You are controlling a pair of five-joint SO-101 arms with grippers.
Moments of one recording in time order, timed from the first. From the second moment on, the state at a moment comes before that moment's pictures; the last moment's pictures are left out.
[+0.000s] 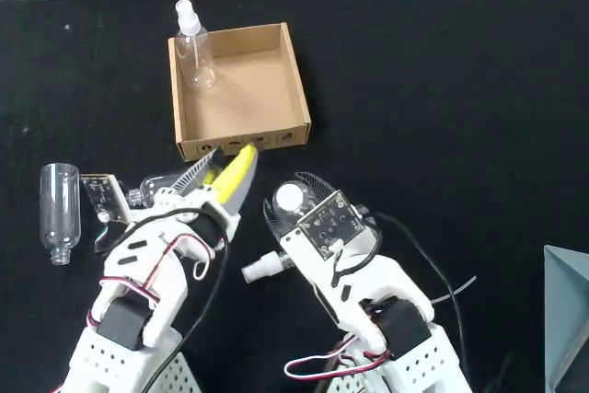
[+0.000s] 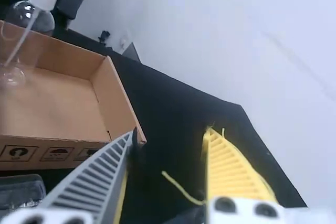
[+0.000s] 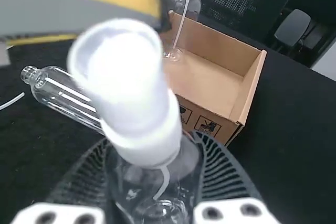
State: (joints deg) left arm 18.5 -103.4 90.3 24.6 34.9; right arm -30.7 -103.0 90.5 43.5 11.8
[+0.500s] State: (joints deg) left arm 12.5 -103.5 87.1 24.6 27.2; right arm -29.0 -103.0 90.5 43.5 11.8
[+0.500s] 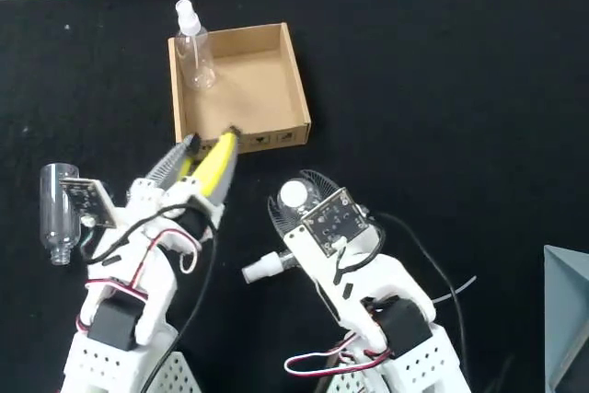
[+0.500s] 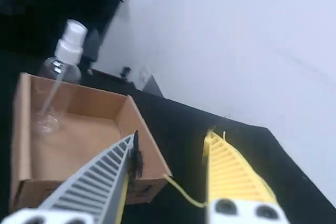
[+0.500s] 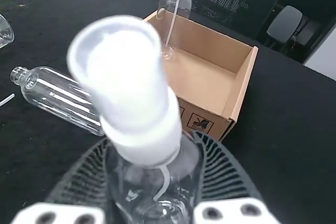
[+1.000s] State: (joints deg) left arm -5.5 -103.4 92.4 27.9 21.1; right arm -29.0 -103.0 90.5 43.5 11.8
